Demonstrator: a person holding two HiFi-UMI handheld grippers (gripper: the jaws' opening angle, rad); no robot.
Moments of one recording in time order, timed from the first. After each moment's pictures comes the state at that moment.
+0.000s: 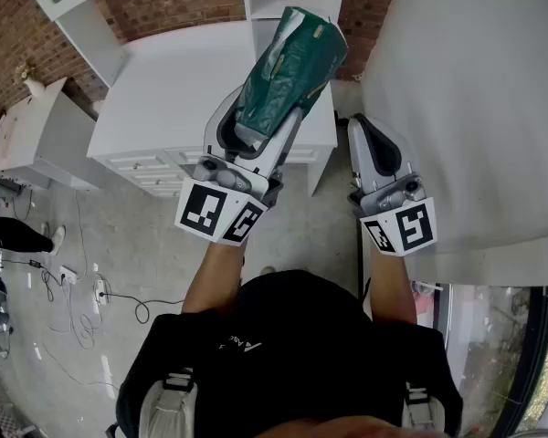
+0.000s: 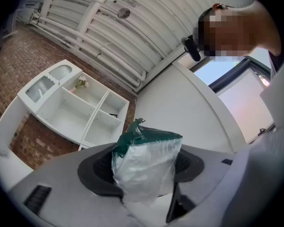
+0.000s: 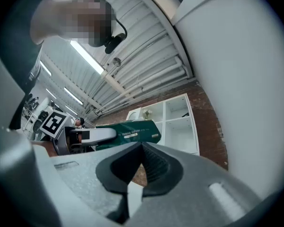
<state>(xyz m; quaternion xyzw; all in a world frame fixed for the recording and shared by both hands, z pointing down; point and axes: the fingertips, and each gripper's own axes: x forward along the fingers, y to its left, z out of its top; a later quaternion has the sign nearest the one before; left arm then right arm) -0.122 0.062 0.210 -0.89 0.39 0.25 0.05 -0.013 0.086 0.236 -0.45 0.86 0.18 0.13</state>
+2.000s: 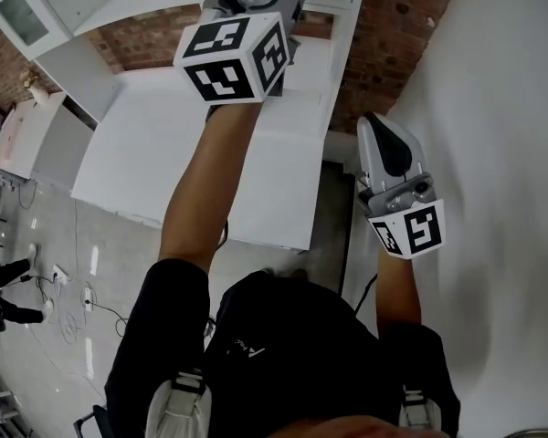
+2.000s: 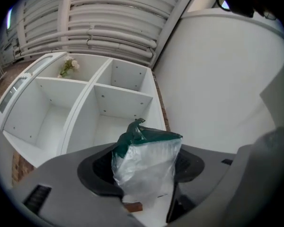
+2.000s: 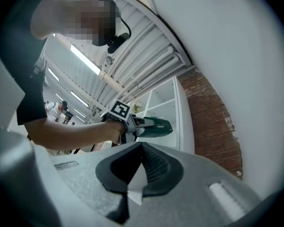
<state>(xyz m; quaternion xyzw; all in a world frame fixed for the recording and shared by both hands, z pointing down) -0.016 -0.401 0.105 -0.82 0.55 0.15 0.10 0.111 -0.255 0.232 -0.39 0.89 0.21 0.15</state>
